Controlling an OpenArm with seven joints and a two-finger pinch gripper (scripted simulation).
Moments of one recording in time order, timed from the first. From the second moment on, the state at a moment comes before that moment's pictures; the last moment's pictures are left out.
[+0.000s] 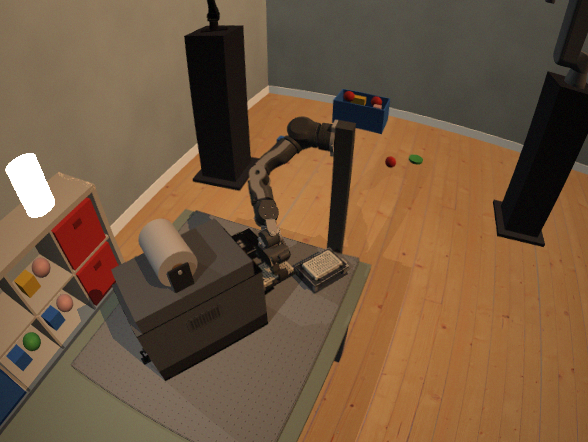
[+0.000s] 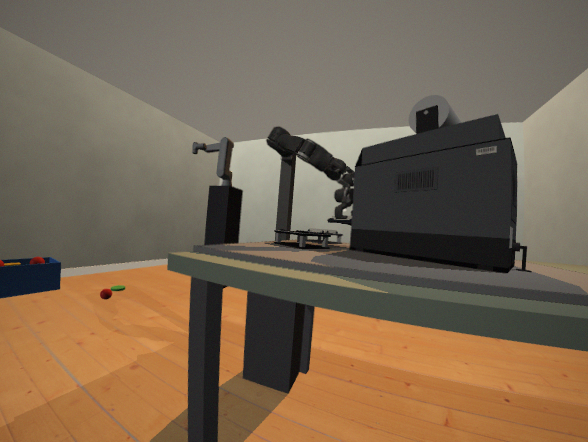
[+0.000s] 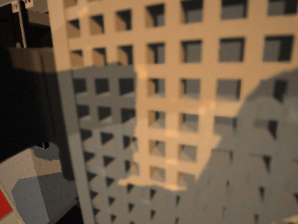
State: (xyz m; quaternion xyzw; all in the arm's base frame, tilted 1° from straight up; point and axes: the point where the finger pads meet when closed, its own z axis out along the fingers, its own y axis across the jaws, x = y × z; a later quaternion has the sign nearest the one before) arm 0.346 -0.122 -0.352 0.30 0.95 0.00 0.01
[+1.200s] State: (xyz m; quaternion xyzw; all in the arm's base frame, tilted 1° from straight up) arm 0.346 -0.122 -0.348 0.29 0.96 0.00 0.01
